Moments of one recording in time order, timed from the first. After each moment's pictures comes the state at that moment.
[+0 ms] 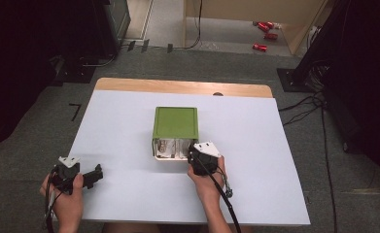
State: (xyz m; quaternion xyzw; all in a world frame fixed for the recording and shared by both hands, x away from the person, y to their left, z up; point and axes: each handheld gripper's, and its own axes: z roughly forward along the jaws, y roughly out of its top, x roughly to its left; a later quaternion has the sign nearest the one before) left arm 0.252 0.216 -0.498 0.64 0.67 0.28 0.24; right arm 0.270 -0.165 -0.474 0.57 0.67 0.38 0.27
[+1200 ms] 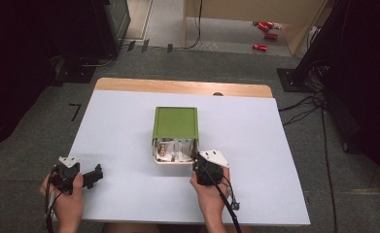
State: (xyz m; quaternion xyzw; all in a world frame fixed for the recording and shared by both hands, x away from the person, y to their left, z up) left arm 0.252 0.216 -0.498 0.64 0.67 0.28 0.24; right arm 0.234 -0.172 -0.451 0.60 0.65 0.40 0.25
